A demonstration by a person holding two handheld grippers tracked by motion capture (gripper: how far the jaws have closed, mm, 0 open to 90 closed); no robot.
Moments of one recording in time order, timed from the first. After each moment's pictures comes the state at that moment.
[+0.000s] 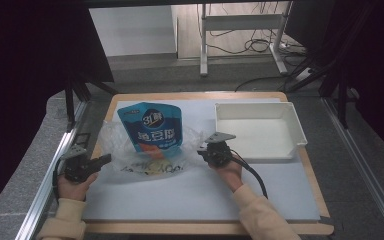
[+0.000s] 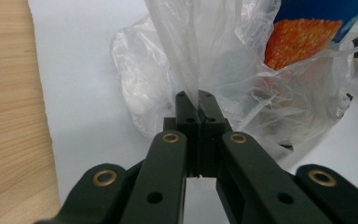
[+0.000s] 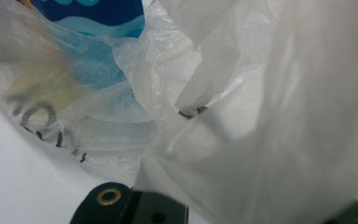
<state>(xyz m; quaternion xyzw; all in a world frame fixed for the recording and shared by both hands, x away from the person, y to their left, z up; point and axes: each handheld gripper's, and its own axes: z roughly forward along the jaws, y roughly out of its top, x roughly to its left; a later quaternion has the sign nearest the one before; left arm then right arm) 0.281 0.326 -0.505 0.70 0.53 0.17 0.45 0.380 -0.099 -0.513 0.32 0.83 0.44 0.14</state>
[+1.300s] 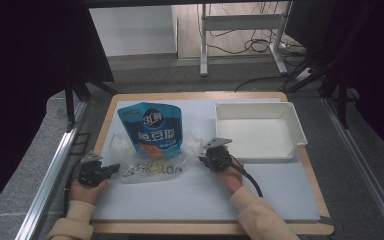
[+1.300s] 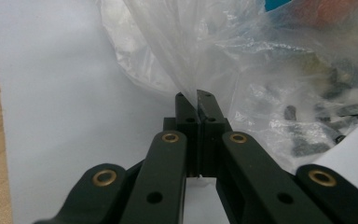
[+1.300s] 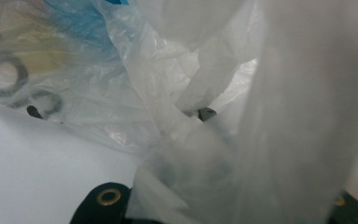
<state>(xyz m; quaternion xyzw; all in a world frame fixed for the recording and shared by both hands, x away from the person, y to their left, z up) 0.292 0.310 -0.548 0.74 0.54 0.14 0.38 0.379 -0.100 -0.535 0.32 0.85 0.39 0.14</state>
